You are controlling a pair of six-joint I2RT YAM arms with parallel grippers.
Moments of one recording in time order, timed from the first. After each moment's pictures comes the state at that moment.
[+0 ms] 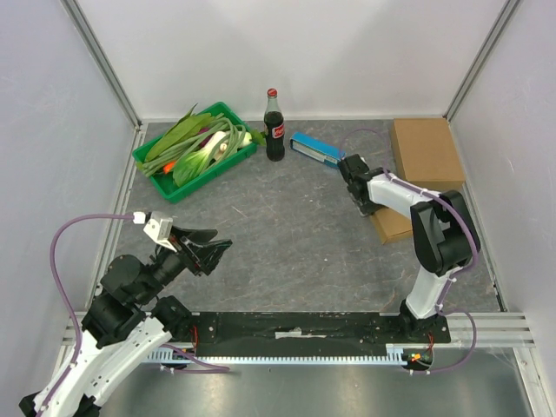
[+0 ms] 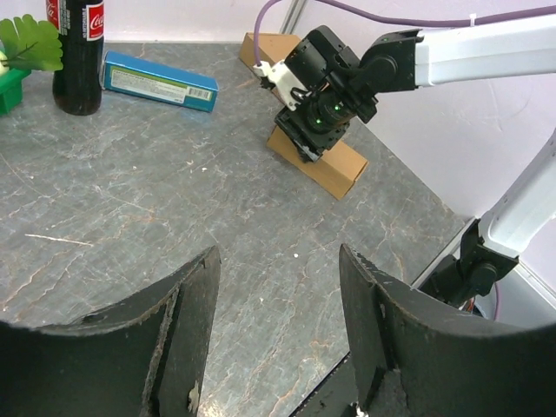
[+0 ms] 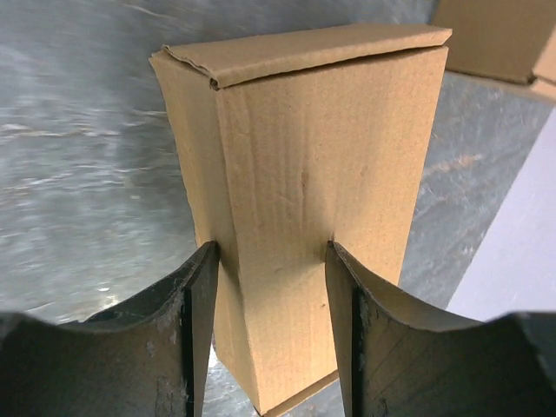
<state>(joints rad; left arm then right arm) -0.68 0.19 0.63 -0.43 0.05 -0.40 0.39 1.81 1.15 -0.61 0.54 -0.03</state>
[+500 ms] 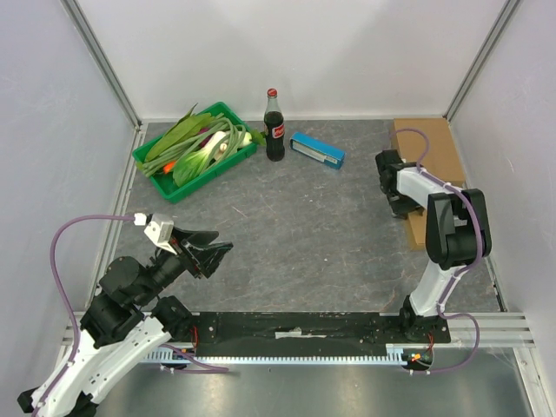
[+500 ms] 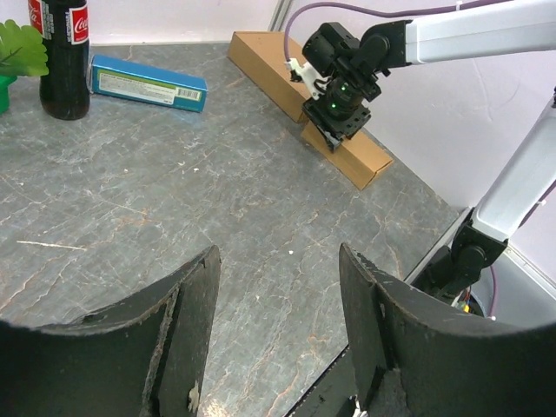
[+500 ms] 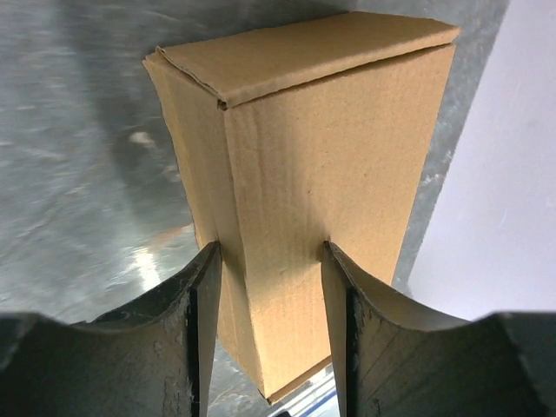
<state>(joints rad) -0.73 0.18 0.63 -0.43 0.04 -0.38 0.14 1.82 1.16 -0.71 0.59 0.01</state>
